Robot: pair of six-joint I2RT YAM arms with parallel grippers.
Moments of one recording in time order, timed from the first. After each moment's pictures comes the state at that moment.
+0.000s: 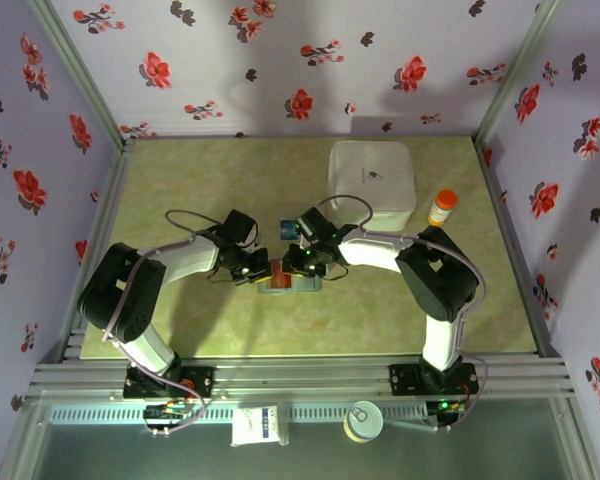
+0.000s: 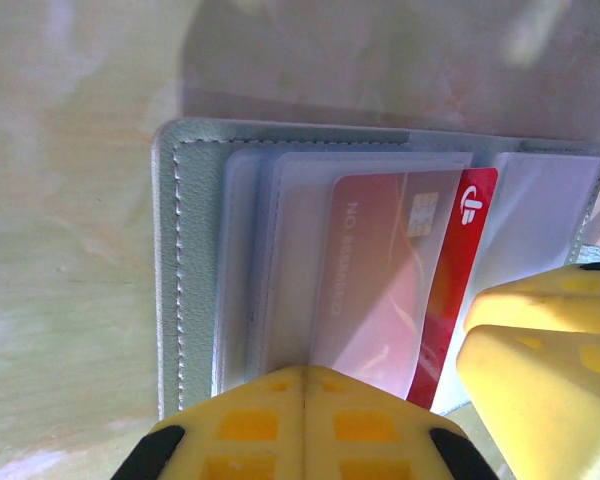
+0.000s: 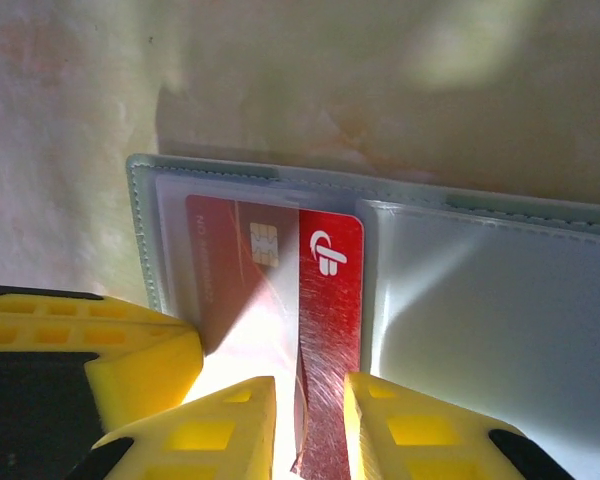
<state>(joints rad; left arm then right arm) -0.55 1.65 0.85 -0.38 0.38 -0.73 0.78 1.87 1.10 -0.29 -0.37 0.83</state>
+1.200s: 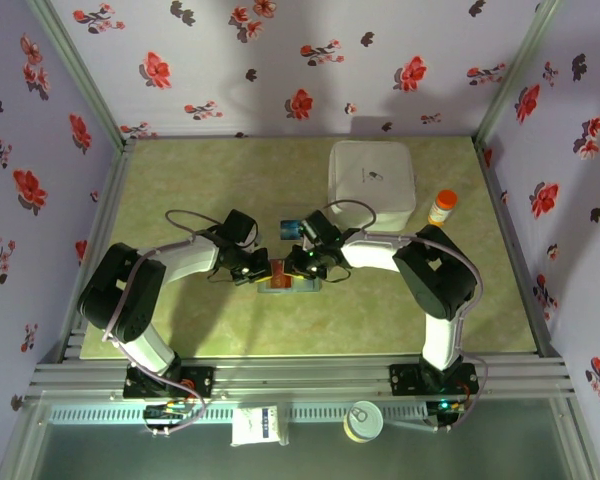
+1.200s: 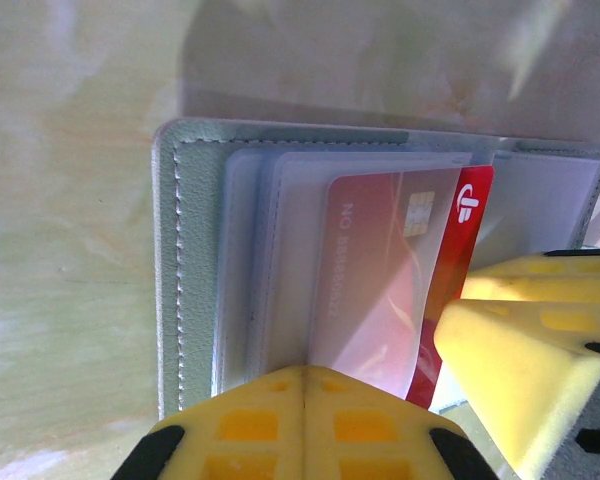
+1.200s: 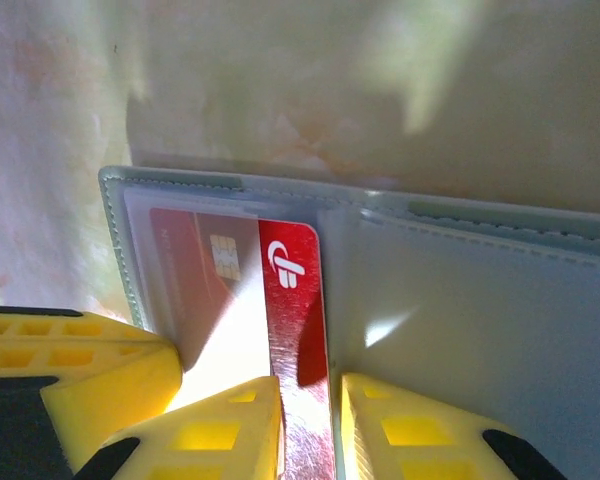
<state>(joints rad) -0.55 1.65 0.85 -0.38 0.38 -0.73 0.76 1.88 1.05 -0.19 -0.42 0.88</state>
